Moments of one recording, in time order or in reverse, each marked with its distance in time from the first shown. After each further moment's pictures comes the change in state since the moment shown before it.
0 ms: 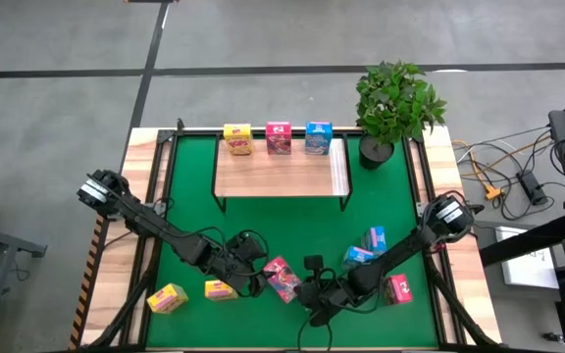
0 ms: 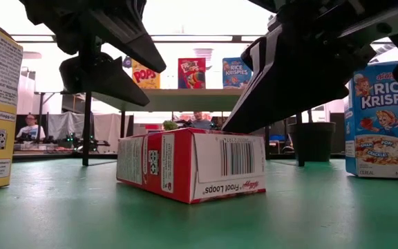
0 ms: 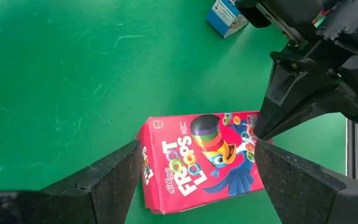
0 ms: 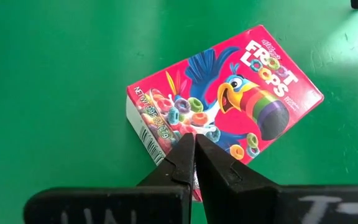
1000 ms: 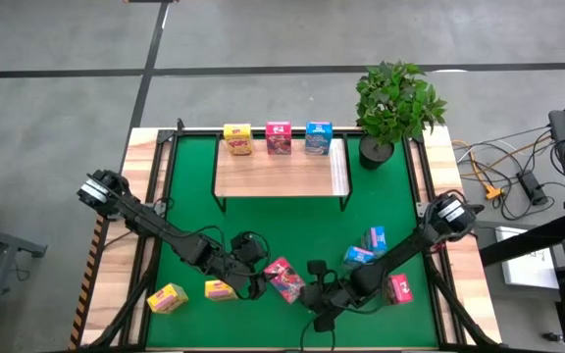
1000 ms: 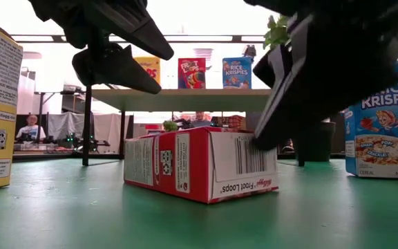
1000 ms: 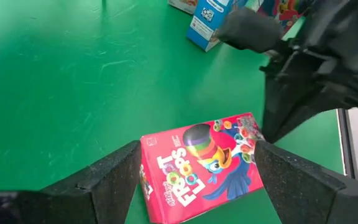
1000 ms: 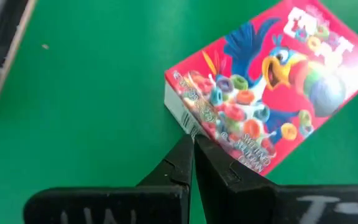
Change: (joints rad) left arm 0.000 0.000 0.000 0.073 -0.016 0.151; right arm -0.005 -0.067 0.004 -0.020 -0.122 0.112
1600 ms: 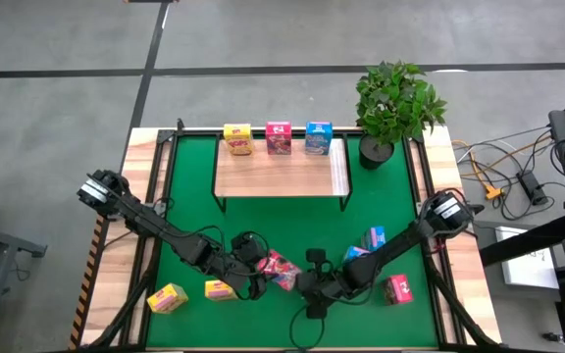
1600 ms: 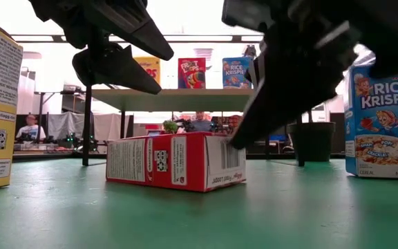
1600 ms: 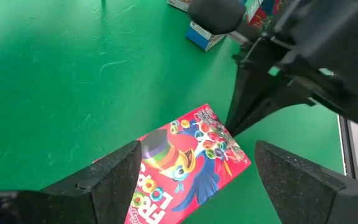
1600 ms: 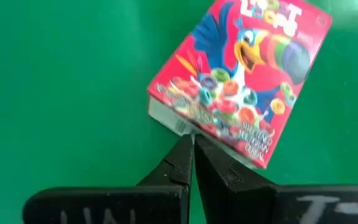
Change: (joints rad) left arm 0.000 0.000 0.000 -0.001 0.001 0.003; right arm -0.058 0.006 0.034 -0.090 0.056 0.013
